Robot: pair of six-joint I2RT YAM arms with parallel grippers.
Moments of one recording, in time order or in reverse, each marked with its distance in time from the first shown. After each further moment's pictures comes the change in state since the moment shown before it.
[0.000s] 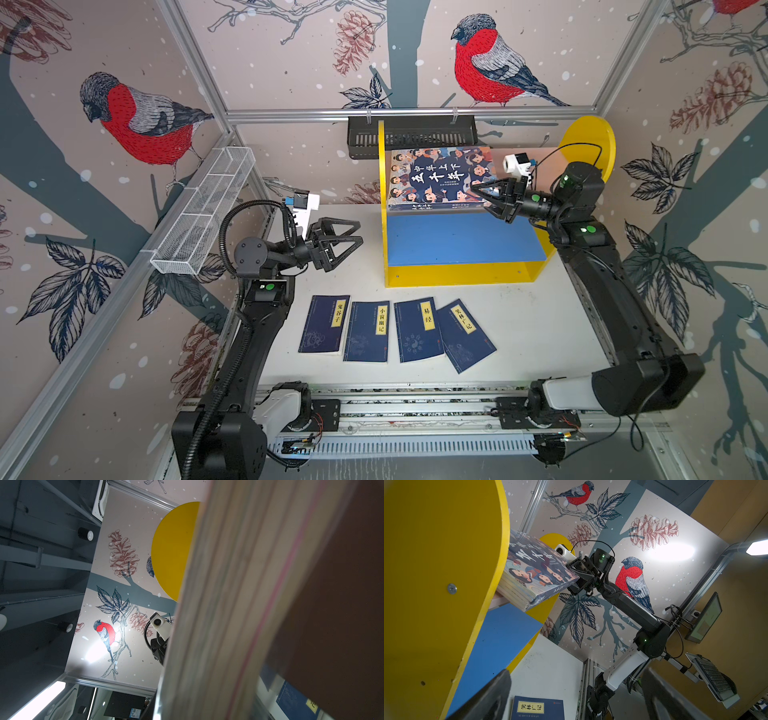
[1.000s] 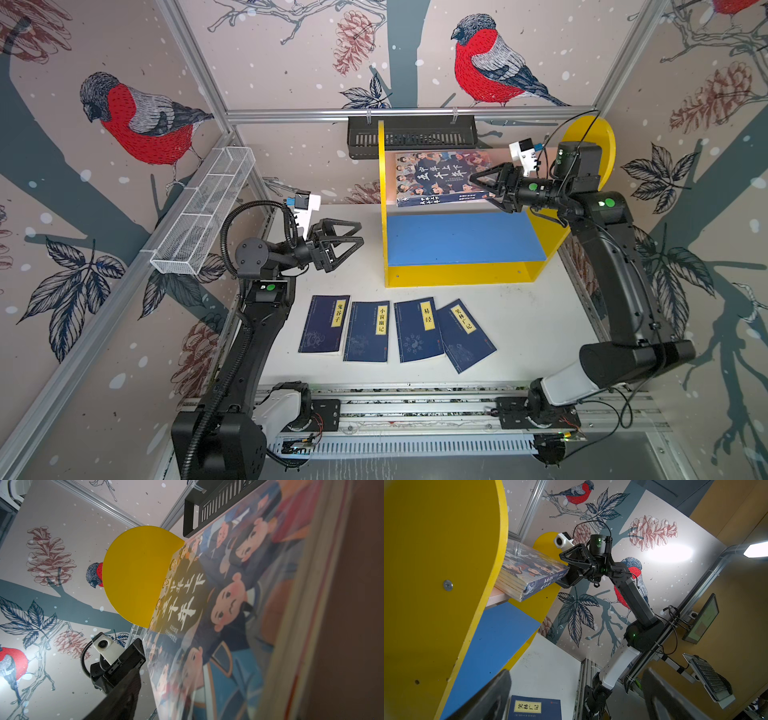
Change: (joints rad) left arm -0.011 -0.002 -0.004 0.000 0.000 -0.008; right arm 0.037 0.169 0.482 -0.731 0.308 -0.542
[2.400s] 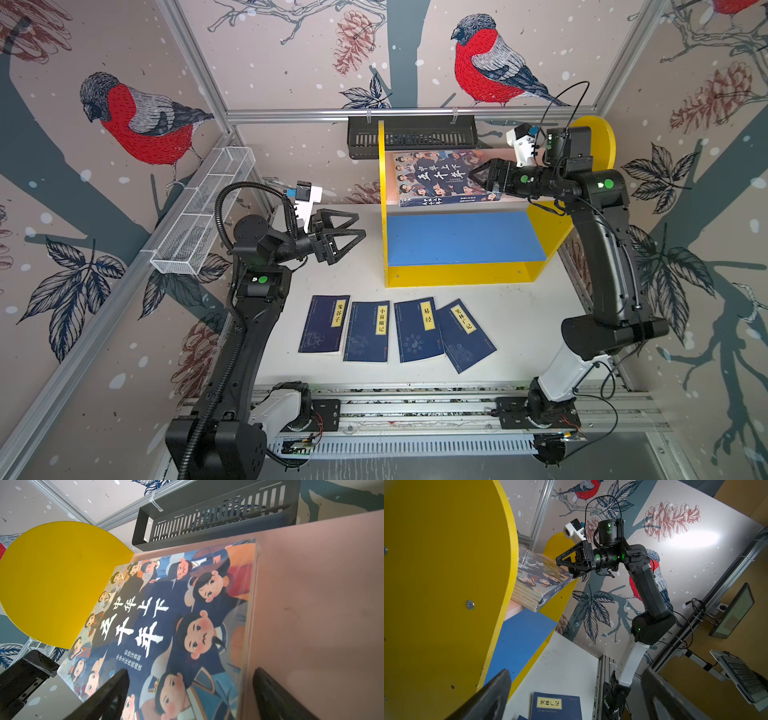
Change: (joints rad) left arm 0.000 0.013 0.173 -0.453 -0.037 0.393; right arm 0.045 0.188 0.359 -0.276 0.336 -0.351
